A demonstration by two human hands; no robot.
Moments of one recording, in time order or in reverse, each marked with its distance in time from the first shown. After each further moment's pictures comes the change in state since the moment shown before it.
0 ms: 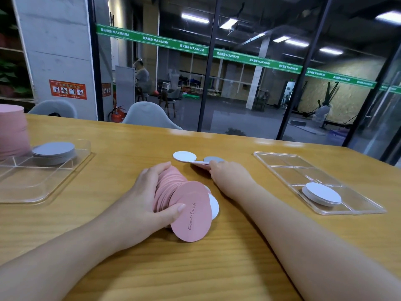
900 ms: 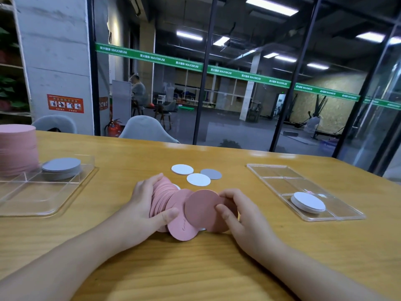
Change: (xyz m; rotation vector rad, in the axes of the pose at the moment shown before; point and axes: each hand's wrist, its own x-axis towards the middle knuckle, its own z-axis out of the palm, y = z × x) left_hand 0.001 -0.003 -0.009 -0.041 -0.029 -0.063; right_hand -0.116 -0.012 -0.020 1.032 0.327 -0.054
